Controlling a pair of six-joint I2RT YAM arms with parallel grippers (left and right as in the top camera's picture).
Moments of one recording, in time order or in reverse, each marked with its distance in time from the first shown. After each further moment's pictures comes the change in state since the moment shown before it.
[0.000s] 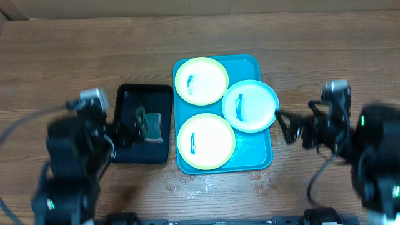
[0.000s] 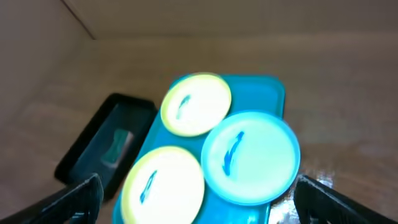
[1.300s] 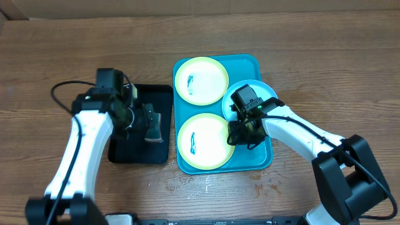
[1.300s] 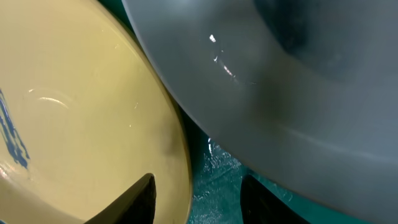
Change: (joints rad) left arm -0.006 0.685 0.019 -0.107 0.001 0.046; right arm 0.453 0.898 -0.078 0.140 0.234 0.314
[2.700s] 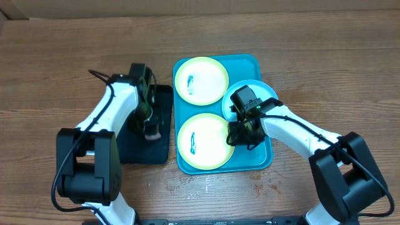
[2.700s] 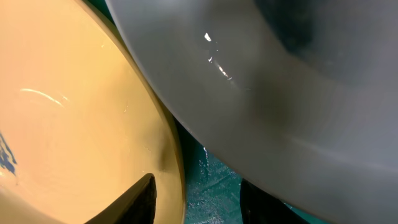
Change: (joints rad) left arm -0.111 0.348 0.109 -0.043 -0.102 -0.068; right arm 0.000 0.016 -0.004 0.007 0.000 -0.001
